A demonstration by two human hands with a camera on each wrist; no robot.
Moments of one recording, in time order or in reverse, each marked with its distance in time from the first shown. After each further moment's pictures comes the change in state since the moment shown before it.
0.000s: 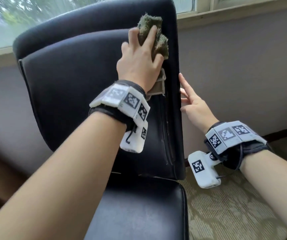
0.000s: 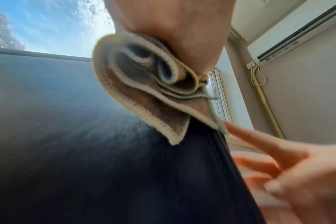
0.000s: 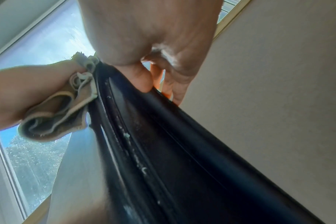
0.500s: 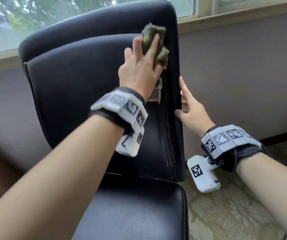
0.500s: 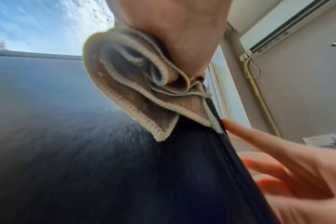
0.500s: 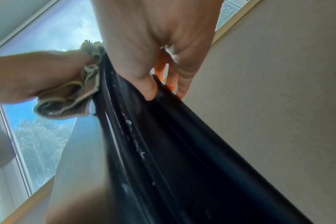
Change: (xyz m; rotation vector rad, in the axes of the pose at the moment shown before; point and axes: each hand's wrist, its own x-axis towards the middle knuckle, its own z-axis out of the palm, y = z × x) left_hand -0.009 -0.003 0.003 0.139 -0.010 0.035; right_hand -0.009 -0.004 0.006 -0.207 0.032 -0.069
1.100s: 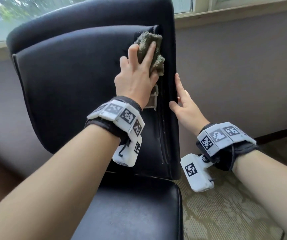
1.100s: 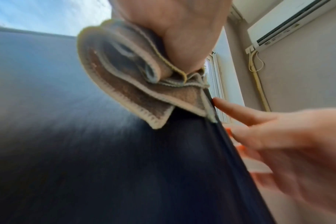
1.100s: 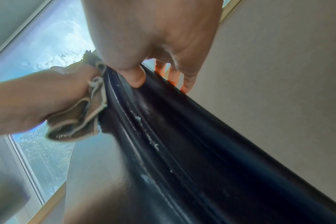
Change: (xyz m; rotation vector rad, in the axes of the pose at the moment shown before) left_hand -0.025 0.003 0.016 0.000 -0.018 -0.048; right_hand 0.002 0.002 0.006 0.037 -0.054 -0.040
